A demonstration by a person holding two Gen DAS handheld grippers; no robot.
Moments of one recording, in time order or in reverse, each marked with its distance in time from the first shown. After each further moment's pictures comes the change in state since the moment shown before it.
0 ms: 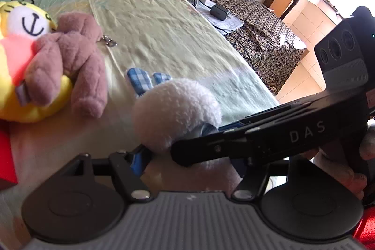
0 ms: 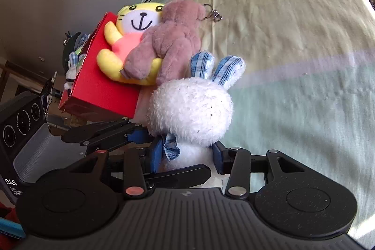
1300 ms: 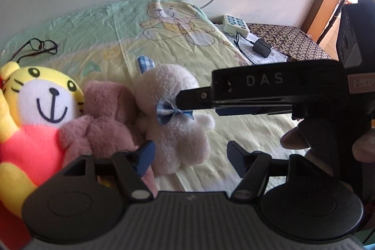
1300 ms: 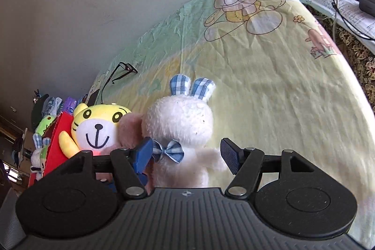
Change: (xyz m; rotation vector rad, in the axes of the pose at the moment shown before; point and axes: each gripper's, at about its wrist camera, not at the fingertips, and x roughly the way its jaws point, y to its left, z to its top) left arm 0.034 0.031 0.094 -0.014 -0.102 0.198; right arm 0.029 -0.036 0.113 0.073 -0.291 -0.150
